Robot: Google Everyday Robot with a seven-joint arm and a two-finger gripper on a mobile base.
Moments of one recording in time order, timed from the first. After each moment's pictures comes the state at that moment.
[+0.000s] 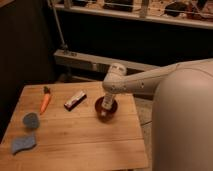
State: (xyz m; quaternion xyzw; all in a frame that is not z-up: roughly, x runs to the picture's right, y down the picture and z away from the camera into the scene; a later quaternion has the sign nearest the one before) arm 0.051 0.004 0.846 -0.05 0.09 0.76 0.65
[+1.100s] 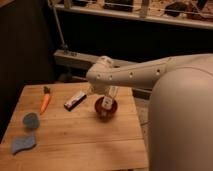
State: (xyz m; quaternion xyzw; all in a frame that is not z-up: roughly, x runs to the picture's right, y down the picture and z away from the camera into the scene) arm -0.034 0.020 0.794 -0.14 0.15 0.74 0.64
